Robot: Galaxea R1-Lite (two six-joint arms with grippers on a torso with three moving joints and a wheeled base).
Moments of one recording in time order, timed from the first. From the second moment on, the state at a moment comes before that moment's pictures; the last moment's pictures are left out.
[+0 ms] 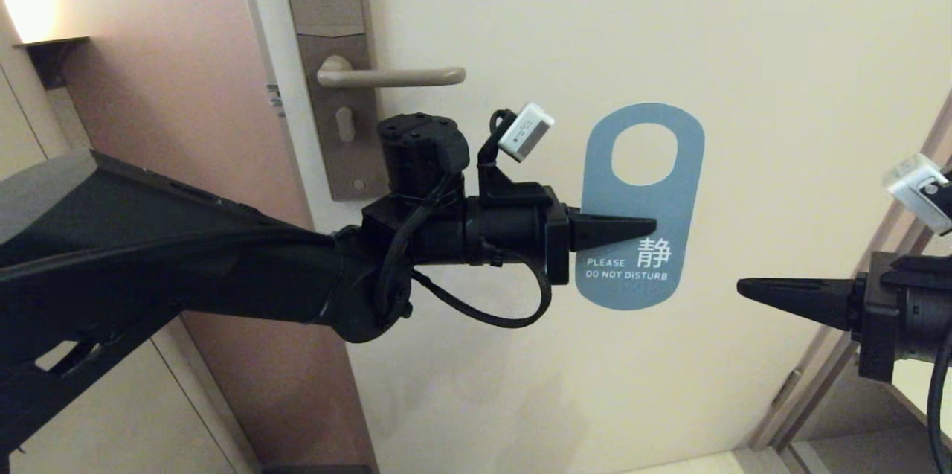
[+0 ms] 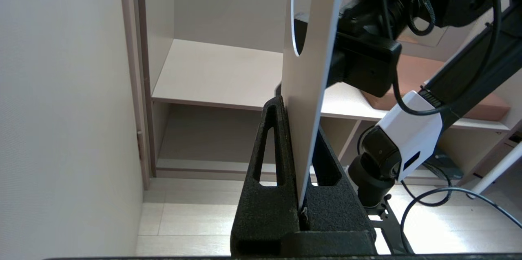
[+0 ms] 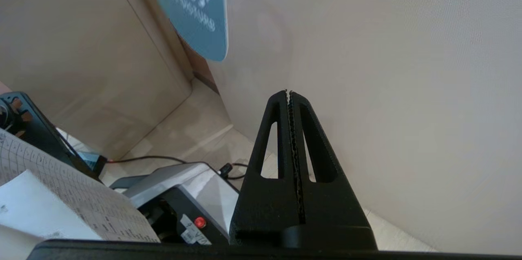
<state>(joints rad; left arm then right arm) -0.74 2.08 -1.30 -0.90 -0.92 -0.32 0.17 1.23 -0.70 -0.09 0.52 -0.07</state>
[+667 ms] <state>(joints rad) -0.74 2.13 -1.31 -1.08 -0.92 -0.43 0.17 1.29 -0.72 -0.09 0.53 -0.07</state>
